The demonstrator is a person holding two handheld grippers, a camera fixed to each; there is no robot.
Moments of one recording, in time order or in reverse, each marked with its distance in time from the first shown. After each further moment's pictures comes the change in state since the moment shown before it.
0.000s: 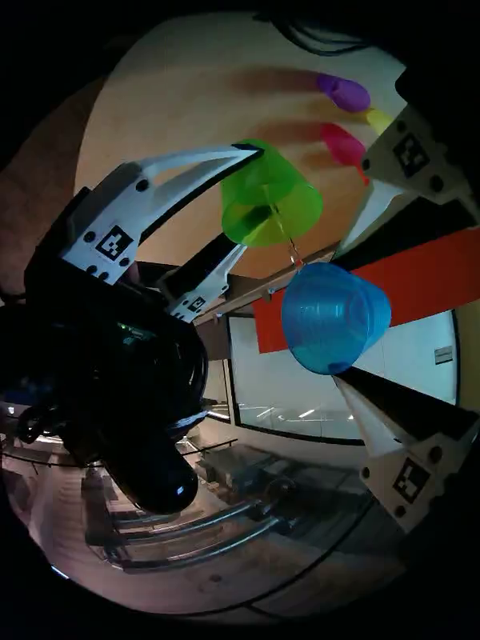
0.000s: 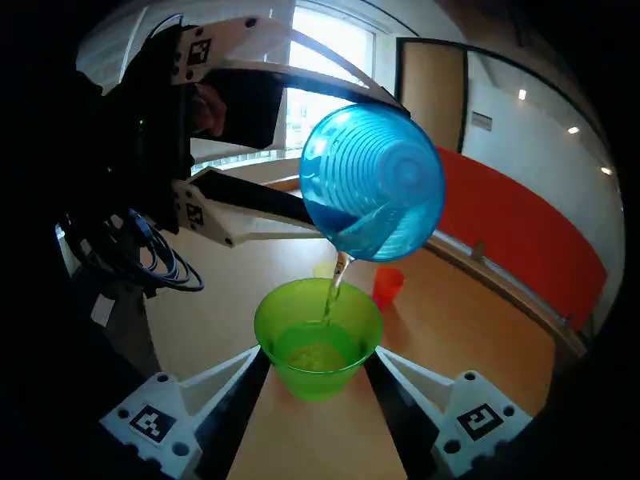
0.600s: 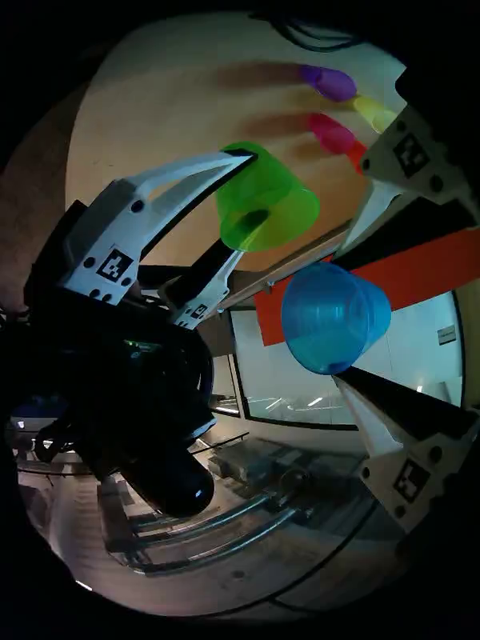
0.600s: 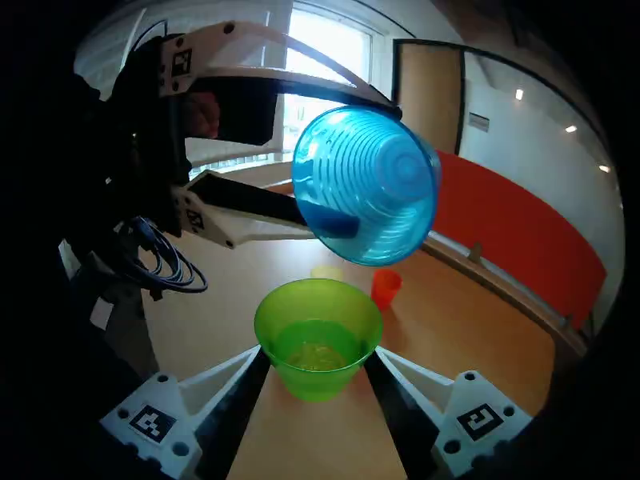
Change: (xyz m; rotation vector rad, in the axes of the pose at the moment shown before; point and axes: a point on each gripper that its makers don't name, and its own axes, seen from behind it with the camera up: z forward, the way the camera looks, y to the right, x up) left arm 0.007 -0.003 -0.005 0.025 0.009 0.070; right arm 0.002 0.003 -0.003 -0.008 0.011 0.009
